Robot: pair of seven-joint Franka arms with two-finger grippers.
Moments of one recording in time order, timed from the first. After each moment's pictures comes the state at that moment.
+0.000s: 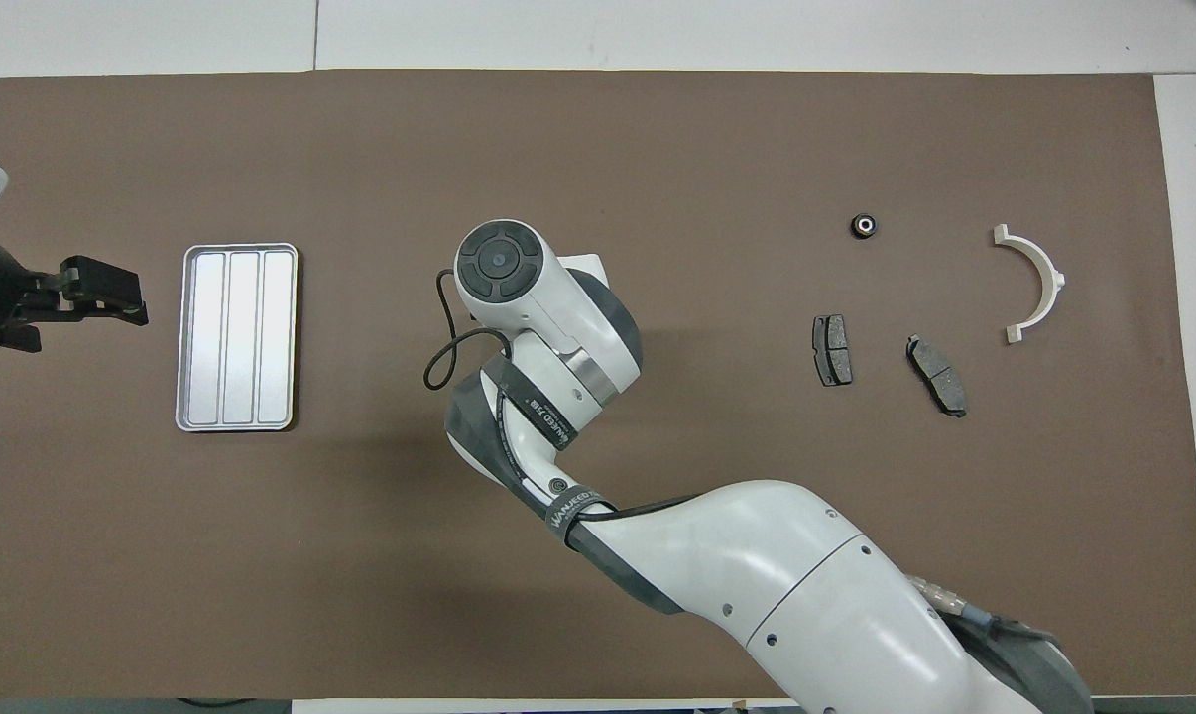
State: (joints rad) left arm -0.03 -0.02 0.00 -1.70 0.00 1.64 -0.21; right arm 0.61 0.84 0.09 -1.18 -0.07 2.01 1.28
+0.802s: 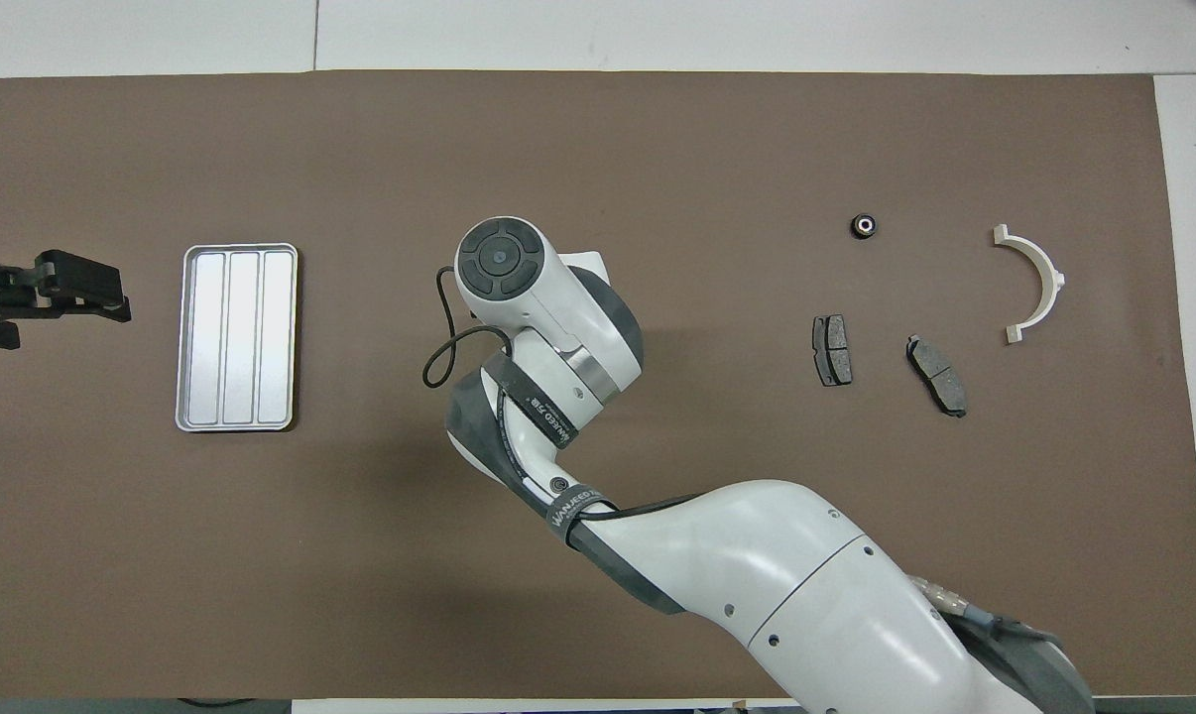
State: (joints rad) left arm -0.03 -0.02 0.00 -1.67 0.00 1.61 -0.20; right arm 0.55 0.82 0.08 -1.12 -0.08 1.84 1.13
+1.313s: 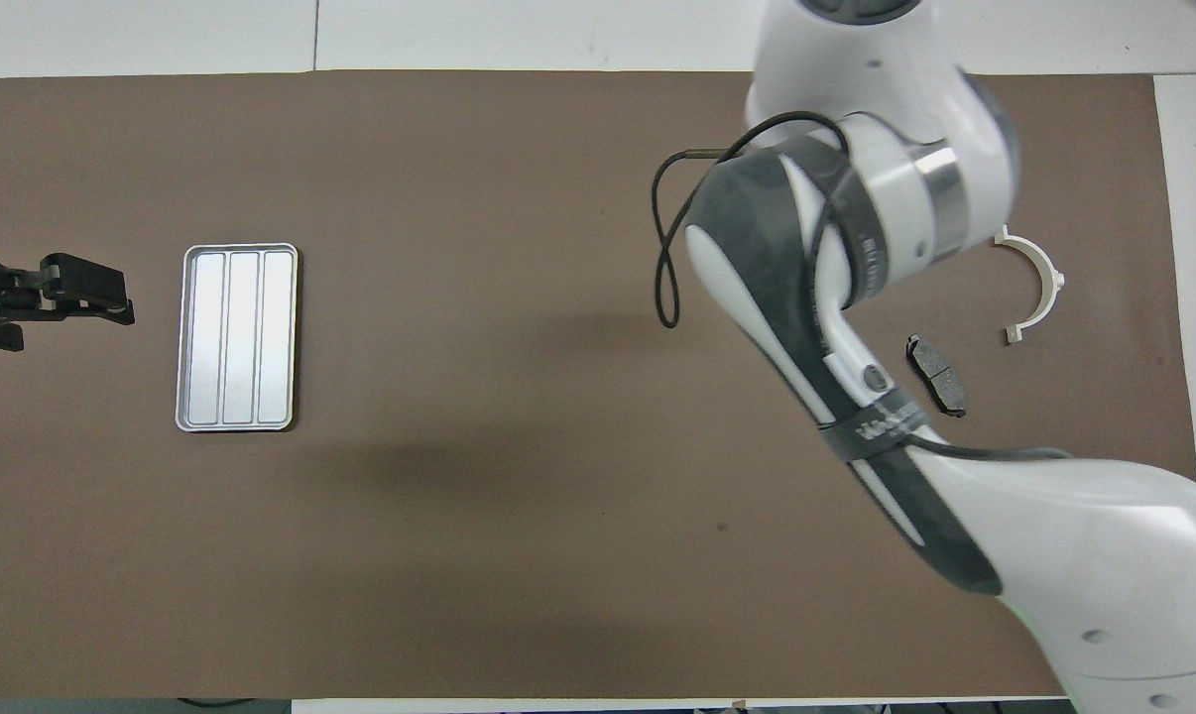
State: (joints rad) left arm -0.03 -0.02 -0.01 -1.67 0.00 1.61 -0.20; right arm 0.26 0.57 0.07 -1.05 -0.09 1.51 0.38
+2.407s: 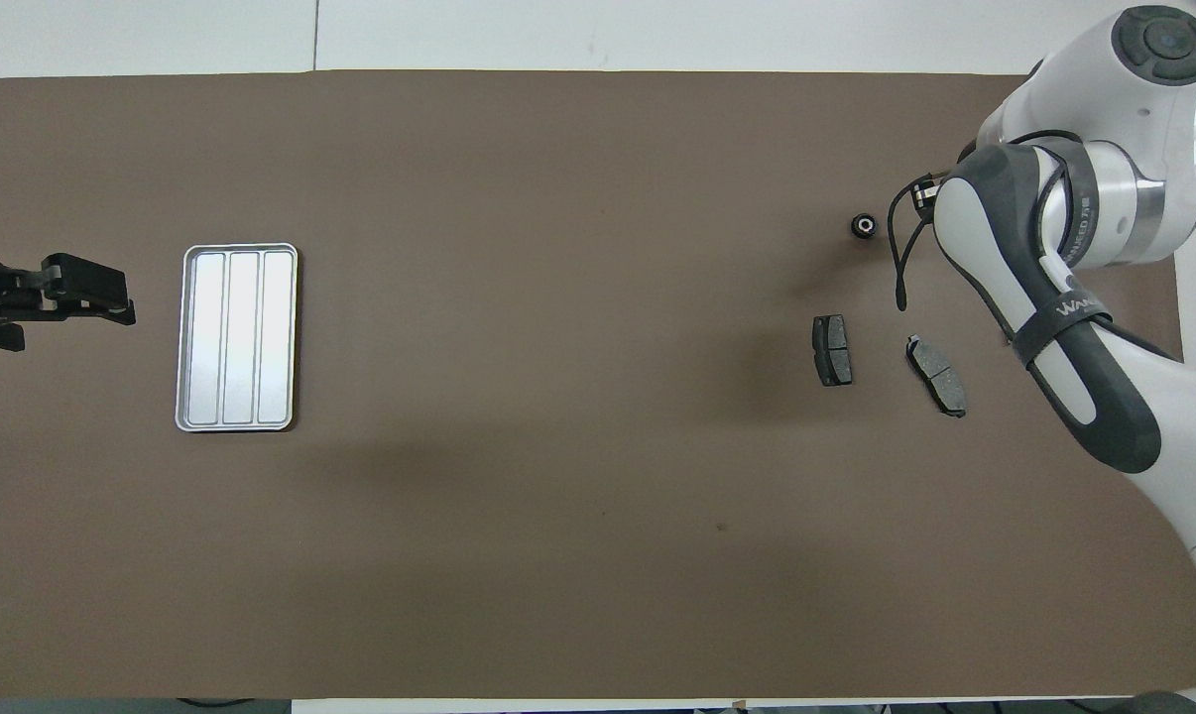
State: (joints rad) left arm -0.03 -0.02 -0.01 -1.67 0.00 1.61 -0.20; right arm -0.08 0.62 0.07 -1.46 -0.09 2.09 -0.17
